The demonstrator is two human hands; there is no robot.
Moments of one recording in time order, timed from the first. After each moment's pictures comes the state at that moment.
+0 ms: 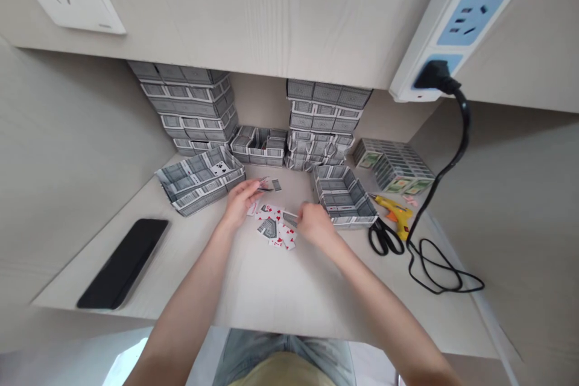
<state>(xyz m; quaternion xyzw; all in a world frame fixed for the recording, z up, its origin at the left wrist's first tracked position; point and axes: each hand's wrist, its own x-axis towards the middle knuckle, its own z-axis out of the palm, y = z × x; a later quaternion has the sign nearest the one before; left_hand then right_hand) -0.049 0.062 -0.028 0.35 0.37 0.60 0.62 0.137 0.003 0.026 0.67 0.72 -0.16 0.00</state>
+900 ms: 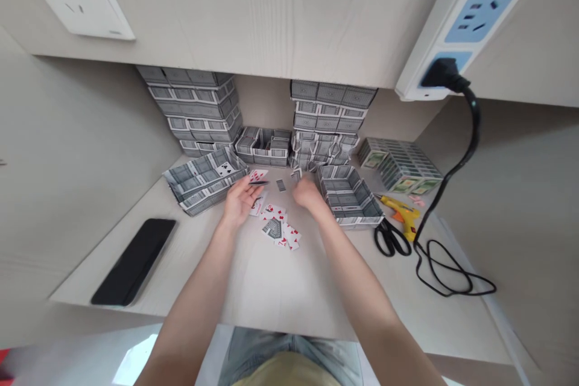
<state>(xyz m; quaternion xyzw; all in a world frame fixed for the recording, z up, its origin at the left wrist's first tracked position) -0.059 0.064 -0.020 0.31 0.32 0.63 0.63 0.118 0.074 0.023 0.71 0.67 -0.21 -0.04</state>
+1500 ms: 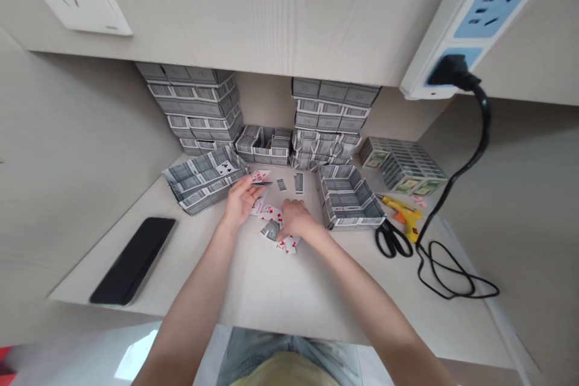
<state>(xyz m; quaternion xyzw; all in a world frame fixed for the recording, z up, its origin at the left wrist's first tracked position) -0.055 0.059 -0.017 0.32 0.29 0.63 0.64 0.098 0.024 0.017 0.60 0.77 -0.20 0.06</state>
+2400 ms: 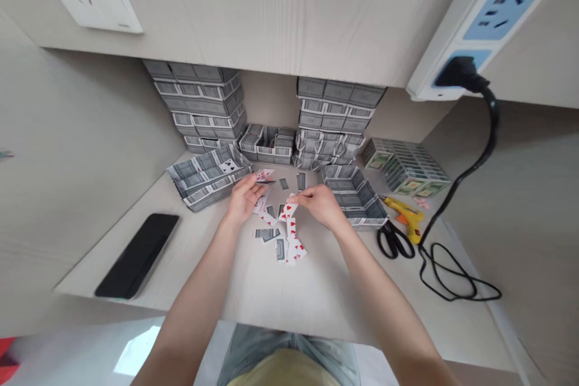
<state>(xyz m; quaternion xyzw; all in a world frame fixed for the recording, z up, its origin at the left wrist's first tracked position) -0.056 0.061 -0.018 0.34 0.30 0.62 0.64 0.143 0.031 0.032 0.57 0.68 -0.35 -0.31</state>
